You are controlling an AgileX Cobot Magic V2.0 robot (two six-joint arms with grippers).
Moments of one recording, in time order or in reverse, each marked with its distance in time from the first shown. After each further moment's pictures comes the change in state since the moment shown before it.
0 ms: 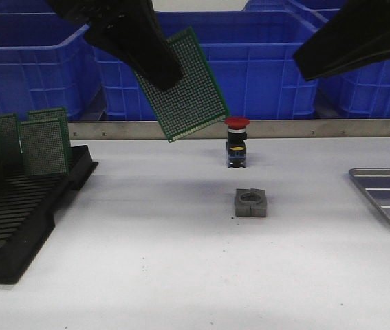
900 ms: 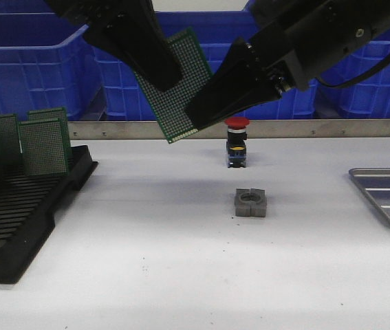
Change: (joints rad) left arm 0.000 0.000 0.000 0.000 0.007 -0.001; right arm 0.252 0.311 -0.202 0.016 -0.001 -0.054
